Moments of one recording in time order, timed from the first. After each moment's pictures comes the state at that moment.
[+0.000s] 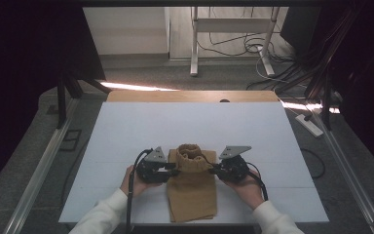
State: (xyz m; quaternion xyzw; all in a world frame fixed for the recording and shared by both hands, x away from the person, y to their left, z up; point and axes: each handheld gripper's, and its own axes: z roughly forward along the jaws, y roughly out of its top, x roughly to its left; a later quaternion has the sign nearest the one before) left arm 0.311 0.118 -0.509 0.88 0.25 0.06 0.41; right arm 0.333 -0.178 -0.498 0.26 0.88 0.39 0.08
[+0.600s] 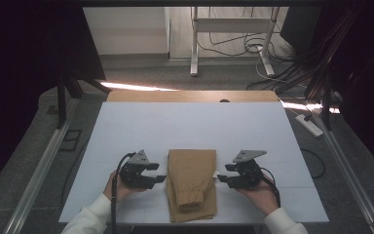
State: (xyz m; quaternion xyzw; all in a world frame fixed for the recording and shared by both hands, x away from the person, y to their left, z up) left arm 0.300 0.161 -0.512 0.86 0.31 0.06 0.39; right arm 0.321 -0.215 -0.495 0.31 0.87 0.38 0.08
